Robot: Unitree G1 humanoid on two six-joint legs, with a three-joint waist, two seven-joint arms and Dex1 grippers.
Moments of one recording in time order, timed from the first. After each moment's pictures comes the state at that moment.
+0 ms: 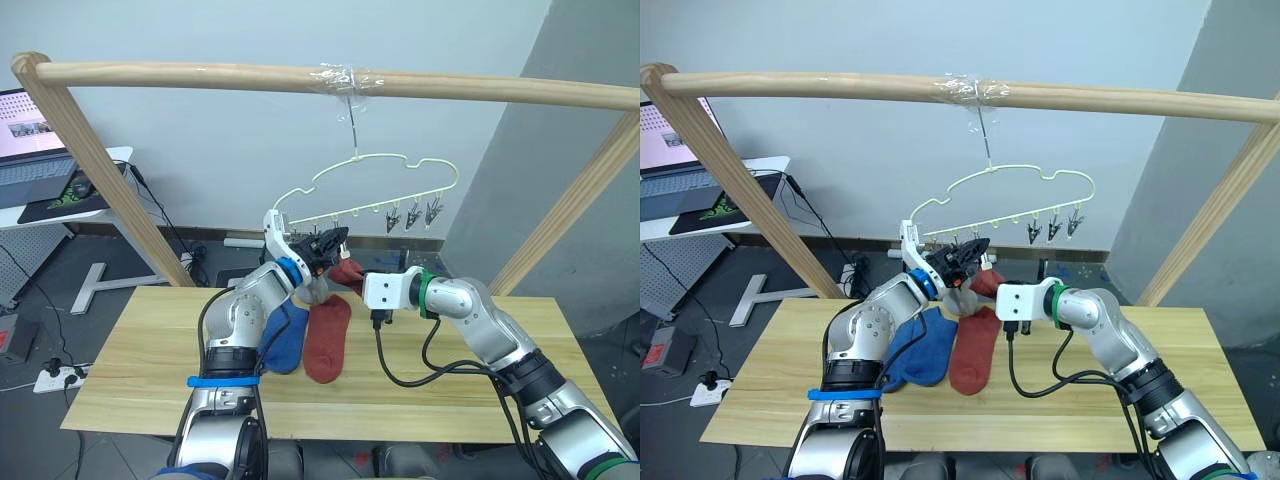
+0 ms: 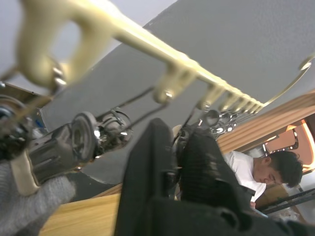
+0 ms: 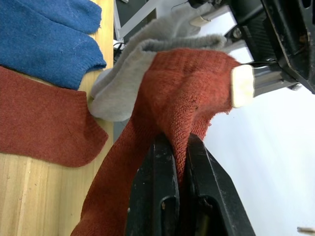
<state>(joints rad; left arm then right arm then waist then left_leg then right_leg) -0.52 0.05 0.14 0.14 -0.62 0.69 -0.43 -0.48 -0.46 0.43 0.06 -0.41 -0.06 0.68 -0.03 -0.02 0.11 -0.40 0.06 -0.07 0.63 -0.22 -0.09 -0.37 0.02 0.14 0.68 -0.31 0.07</state>
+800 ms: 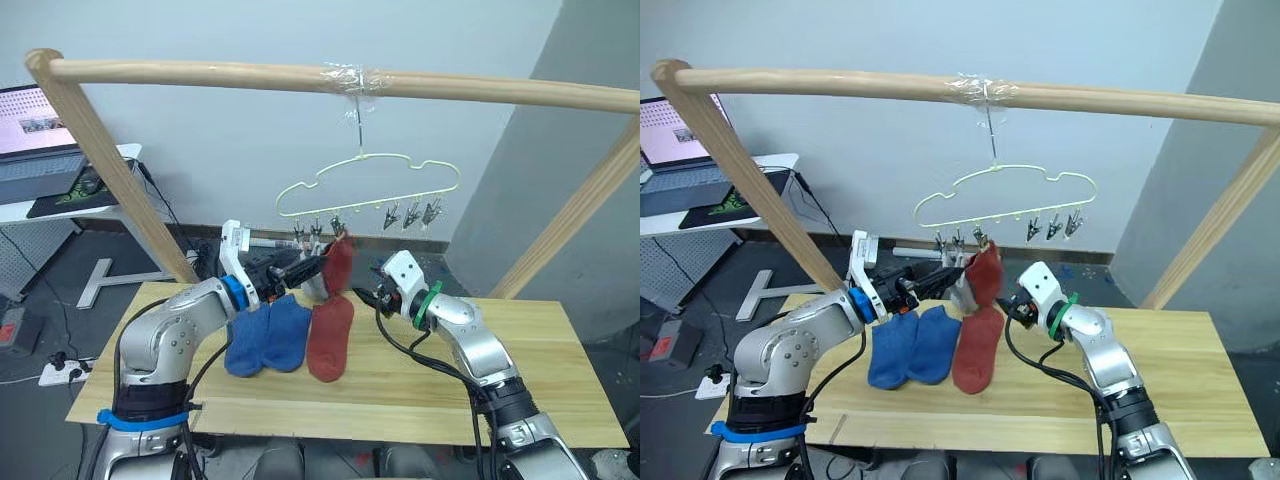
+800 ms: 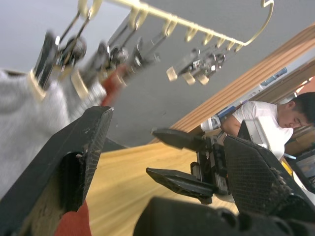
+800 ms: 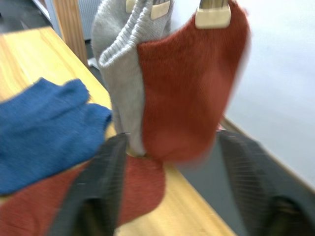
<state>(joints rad) -0.30 0.39 0.14 -0.22 -0.72 0.88 -0.56 -0.31 -0.19 0.16 0.05 0.01 0.31 0.60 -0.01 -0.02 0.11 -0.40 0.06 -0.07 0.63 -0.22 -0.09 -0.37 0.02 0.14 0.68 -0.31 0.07</state>
